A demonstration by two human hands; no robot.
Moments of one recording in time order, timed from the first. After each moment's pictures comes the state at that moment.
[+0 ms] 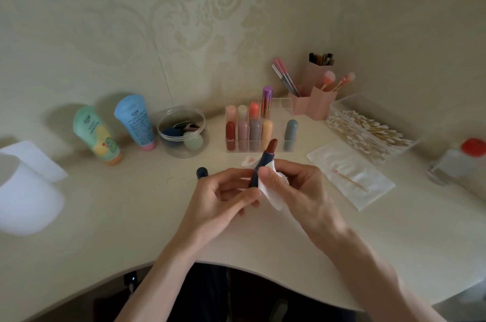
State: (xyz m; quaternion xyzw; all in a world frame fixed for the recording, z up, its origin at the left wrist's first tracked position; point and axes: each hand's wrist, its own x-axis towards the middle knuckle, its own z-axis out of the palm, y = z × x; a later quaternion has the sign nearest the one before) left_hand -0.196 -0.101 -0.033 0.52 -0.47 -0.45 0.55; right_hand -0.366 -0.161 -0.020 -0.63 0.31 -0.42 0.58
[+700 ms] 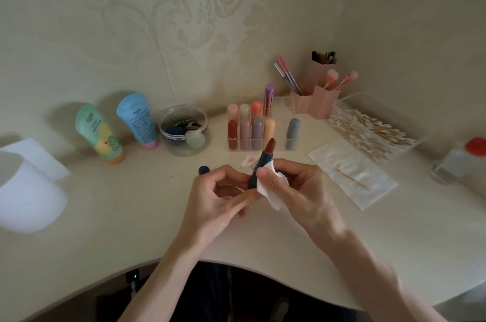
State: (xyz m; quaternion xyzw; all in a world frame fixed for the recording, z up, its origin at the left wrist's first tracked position) left_hand -0.195 -0.100 -0.031 0.54 -0.45 -0.41 0.57; right_hand -0.363 -0.158 -0.022 -0.63 0.32 -0.43 0.56
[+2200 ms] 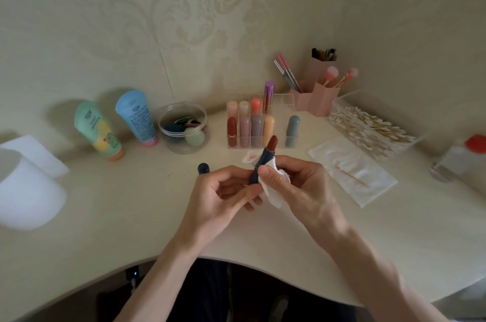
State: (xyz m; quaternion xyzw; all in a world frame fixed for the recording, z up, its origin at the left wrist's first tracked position) left_hand -0.197 -0.098 -0.031 0.50 -0.49 -0.43 0.57; right_hand -0.366 -0.159 -0.023 -0.63 0.30 -0.44 0.57
